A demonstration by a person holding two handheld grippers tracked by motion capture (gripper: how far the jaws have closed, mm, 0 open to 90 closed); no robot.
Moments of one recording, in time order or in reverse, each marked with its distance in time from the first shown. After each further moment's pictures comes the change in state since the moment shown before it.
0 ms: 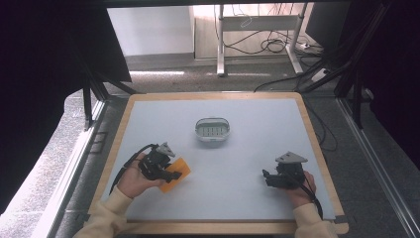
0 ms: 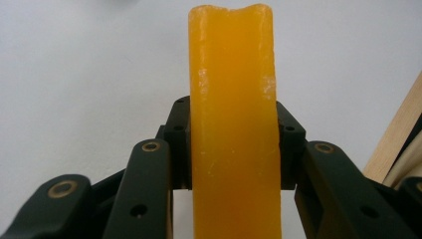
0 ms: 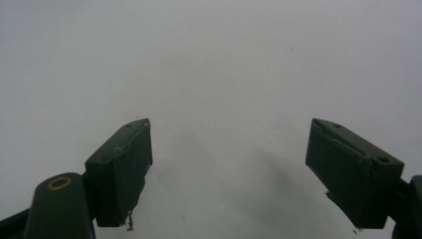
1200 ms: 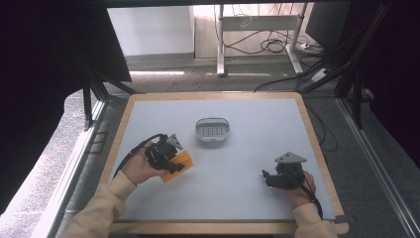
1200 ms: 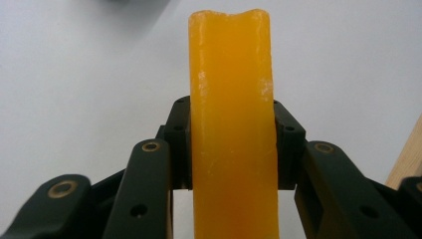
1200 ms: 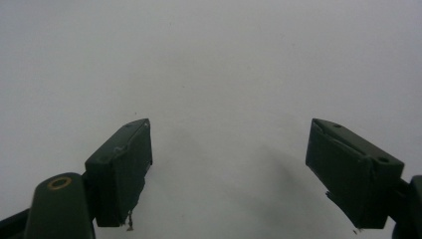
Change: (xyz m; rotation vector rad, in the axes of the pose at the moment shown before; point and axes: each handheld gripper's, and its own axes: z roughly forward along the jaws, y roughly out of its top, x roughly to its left) left arm 0.009 0.032 0.000 0.077 0.033 0.139; right arm 0.000 -0.001 0.002 0.013 0.000 -0.004
